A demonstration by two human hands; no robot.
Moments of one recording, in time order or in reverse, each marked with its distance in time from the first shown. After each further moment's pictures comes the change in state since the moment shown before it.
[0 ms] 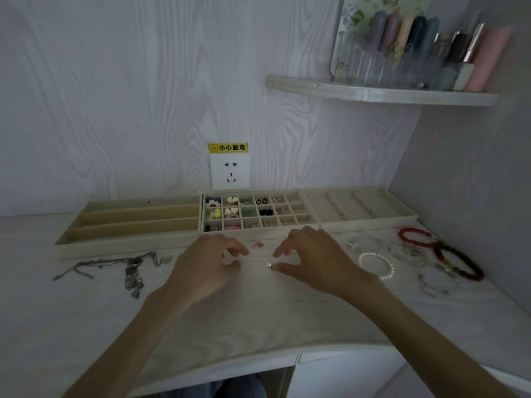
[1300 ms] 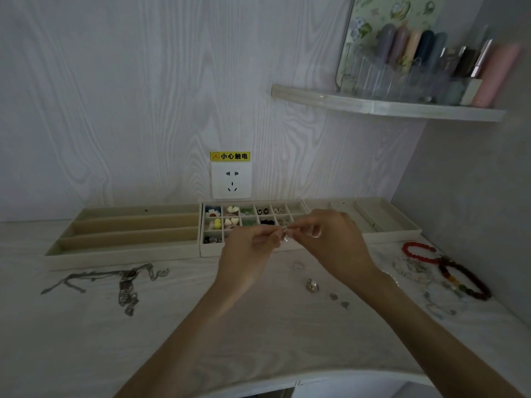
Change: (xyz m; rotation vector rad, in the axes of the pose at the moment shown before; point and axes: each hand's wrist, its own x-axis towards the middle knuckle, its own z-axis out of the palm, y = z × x) left_hand 0.038 0.051 0.017 -0.727 0.217 -0.045; right_hand 0.021 0.011 -0.026 0.193 0.365 0.121
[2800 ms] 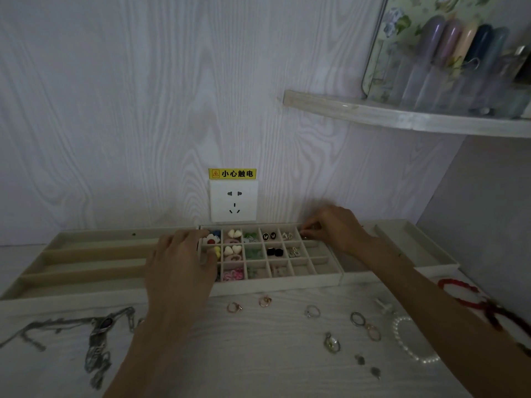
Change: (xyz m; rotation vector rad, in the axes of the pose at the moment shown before) left_hand 0.045 -0.048 -0.062 0.859 0.355 -0.079; right_hand 0.128 0.108 0.055 -0.253 -0.295 -0.155
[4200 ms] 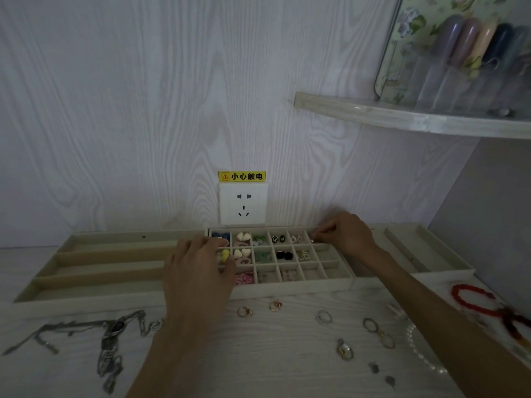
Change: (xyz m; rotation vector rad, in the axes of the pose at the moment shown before) left_hand -0.004 0.007 0.001 0.040 -0.038 0.031; right_hand -0.001 -0.002 0.014 0.348 0.054 0.375
